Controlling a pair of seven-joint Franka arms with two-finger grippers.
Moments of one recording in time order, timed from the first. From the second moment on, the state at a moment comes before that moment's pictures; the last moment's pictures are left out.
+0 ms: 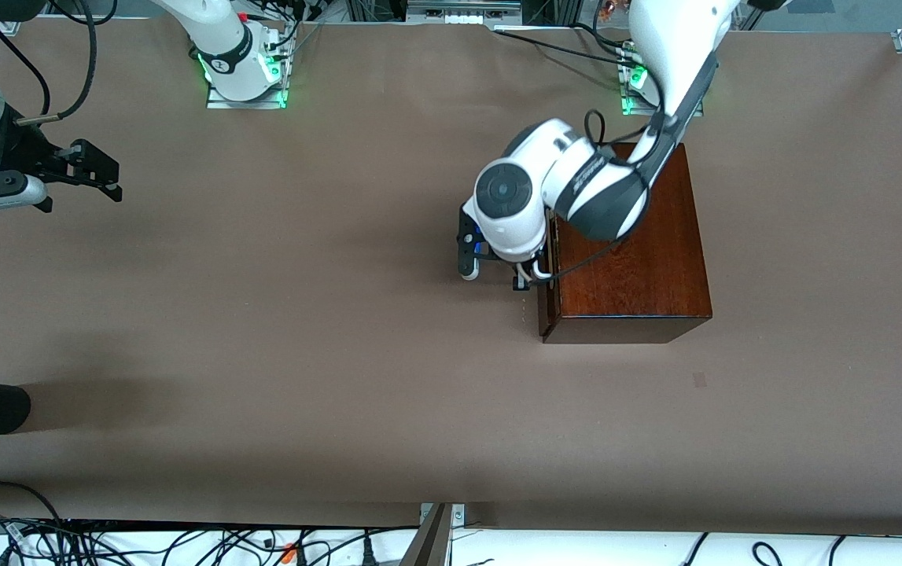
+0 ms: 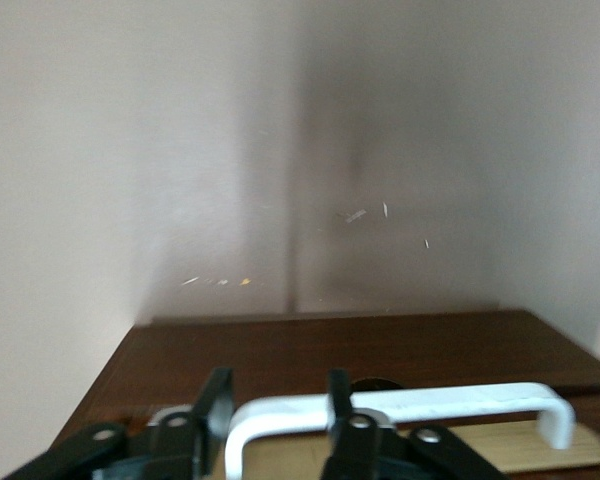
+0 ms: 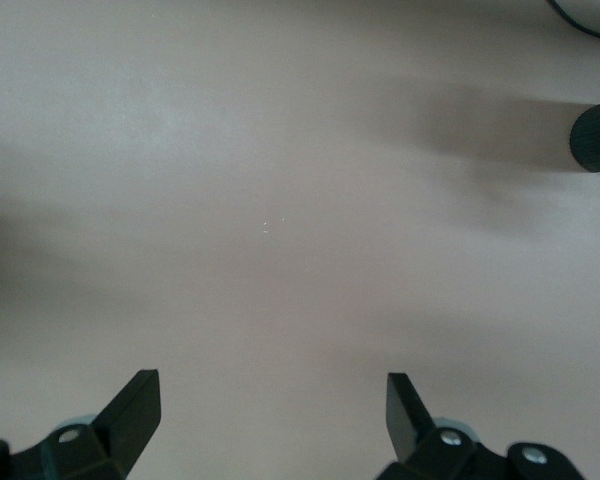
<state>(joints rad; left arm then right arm) -0.47 0.60 -0.24 -1.40 0.22 1.81 0.74 0.24 -0.03 -0.17 -1.69 -0.01 1.70 -0.12</state>
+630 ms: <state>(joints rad) -0.27 0.37 -0.22 -1.25 0.21 1.48 0.39 0.24 -0.03 -0.17 -1.69 -0.01 1.70 -0.12</state>
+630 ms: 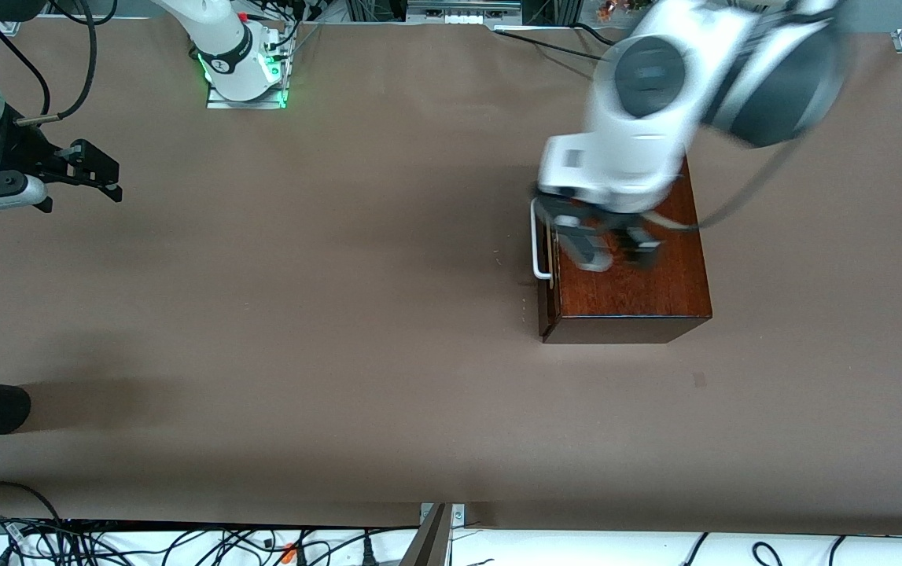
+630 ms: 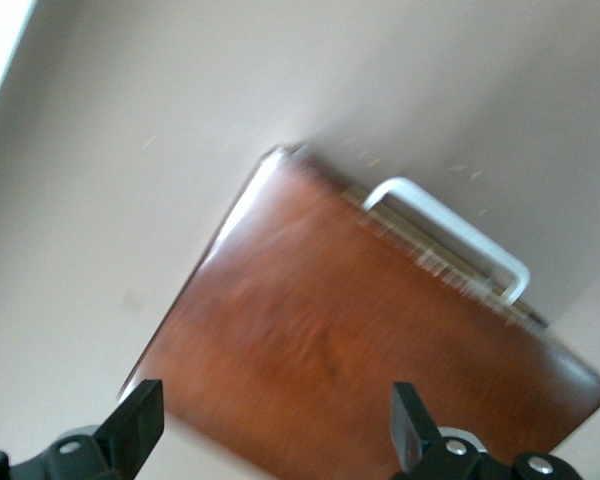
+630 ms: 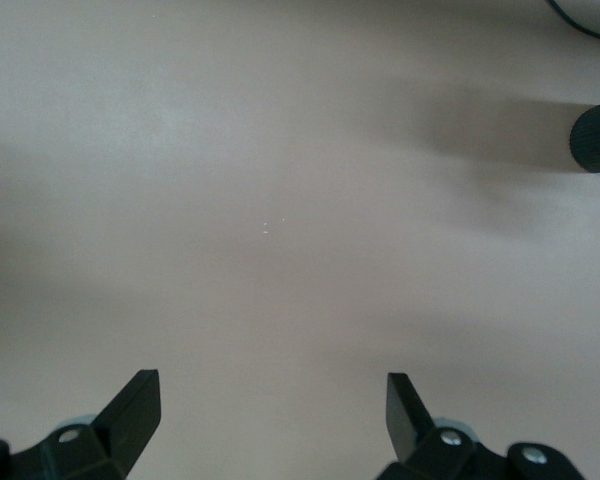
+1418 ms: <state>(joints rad) -0.05 0.04 -0.06 -1.61 -0.01 1.73 0.01 0.24 -0.03 -0.17 -1.69 -0.01 1.70 -0.12</state>
